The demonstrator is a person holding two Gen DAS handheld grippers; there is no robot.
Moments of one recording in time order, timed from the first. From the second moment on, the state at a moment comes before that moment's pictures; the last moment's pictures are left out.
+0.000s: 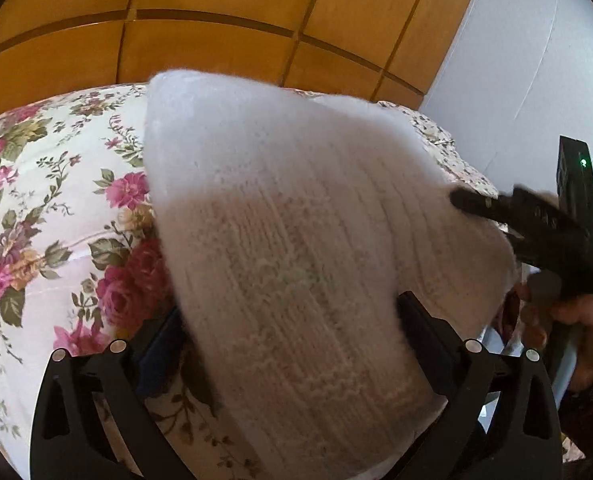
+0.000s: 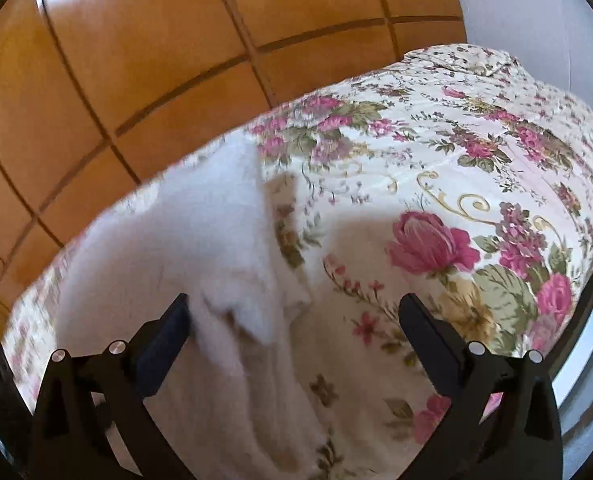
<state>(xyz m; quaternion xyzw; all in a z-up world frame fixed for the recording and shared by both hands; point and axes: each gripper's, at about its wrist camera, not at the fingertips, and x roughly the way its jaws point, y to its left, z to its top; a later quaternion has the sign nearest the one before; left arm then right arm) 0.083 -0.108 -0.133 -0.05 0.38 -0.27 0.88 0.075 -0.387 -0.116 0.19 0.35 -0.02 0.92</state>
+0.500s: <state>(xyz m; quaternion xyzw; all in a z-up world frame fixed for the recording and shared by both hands) 0.073 -0.063 -0.116 -0.16 0.36 -0.28 0.87 0.068 -0.400 -0.122 0.24 0.35 0.01 0.91</state>
